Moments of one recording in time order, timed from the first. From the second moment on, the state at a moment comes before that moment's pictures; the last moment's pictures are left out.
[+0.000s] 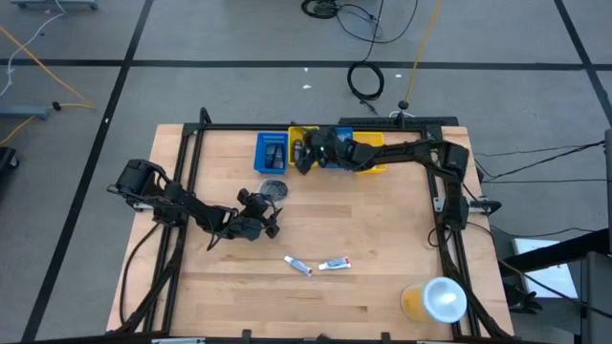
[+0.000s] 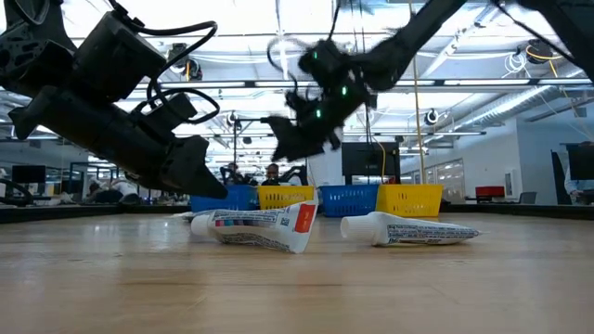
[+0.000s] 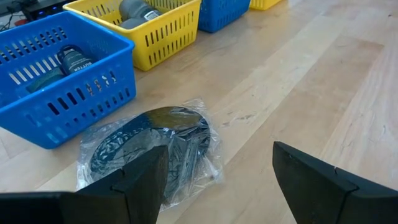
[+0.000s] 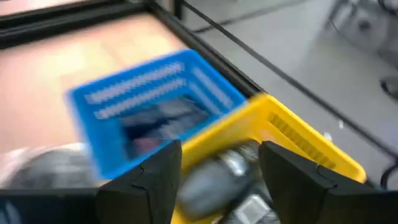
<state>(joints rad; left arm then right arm) -0.25 1.68 0.43 0.55 -0.84 -0.54 -0.34 1.95 1.26 0.18 0.26 0.13</state>
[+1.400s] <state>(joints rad) -0.25 1.68 0.43 0.56 -0.84 -0.54 0.45 1.87 0.49 0.85 0.19 0.24</state>
